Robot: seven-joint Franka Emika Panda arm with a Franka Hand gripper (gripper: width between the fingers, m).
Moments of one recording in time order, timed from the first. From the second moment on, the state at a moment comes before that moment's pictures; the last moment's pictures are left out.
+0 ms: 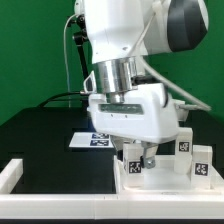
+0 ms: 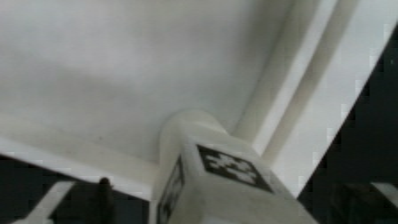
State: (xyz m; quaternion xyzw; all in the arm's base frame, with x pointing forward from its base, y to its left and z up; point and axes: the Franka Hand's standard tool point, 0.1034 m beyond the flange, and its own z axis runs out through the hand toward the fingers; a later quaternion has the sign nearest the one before) arm 0.618 0.008 0.068 -0.89 0.45 -0.03 0.09
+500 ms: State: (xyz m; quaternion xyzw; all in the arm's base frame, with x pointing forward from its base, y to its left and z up) arm 0.621 0.001 0.070 -0.99 0.13 -0.07 0.06
